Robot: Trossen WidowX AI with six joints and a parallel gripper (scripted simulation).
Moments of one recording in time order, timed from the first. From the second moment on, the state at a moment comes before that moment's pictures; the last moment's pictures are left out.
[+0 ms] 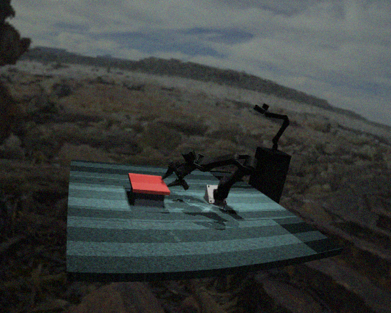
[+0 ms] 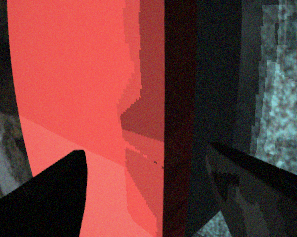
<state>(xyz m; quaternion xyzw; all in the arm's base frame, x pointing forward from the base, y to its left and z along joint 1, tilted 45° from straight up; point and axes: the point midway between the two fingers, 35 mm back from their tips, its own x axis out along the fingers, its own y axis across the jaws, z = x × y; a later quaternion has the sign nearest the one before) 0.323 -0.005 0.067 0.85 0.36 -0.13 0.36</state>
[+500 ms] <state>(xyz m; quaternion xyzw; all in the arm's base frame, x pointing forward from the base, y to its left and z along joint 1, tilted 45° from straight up) 0.333 0.006 0.059 0.85 0.36 -0.13 0.36</state>
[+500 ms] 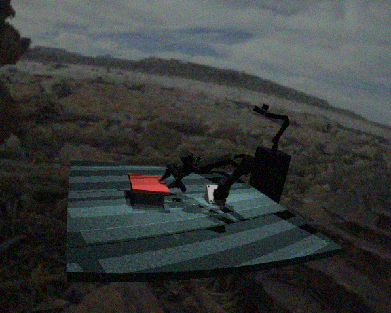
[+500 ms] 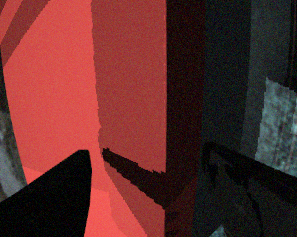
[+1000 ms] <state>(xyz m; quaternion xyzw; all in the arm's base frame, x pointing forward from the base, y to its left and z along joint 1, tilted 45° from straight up) 0.333 0.007 0.058 0.85 0.36 -0.13 0.36</state>
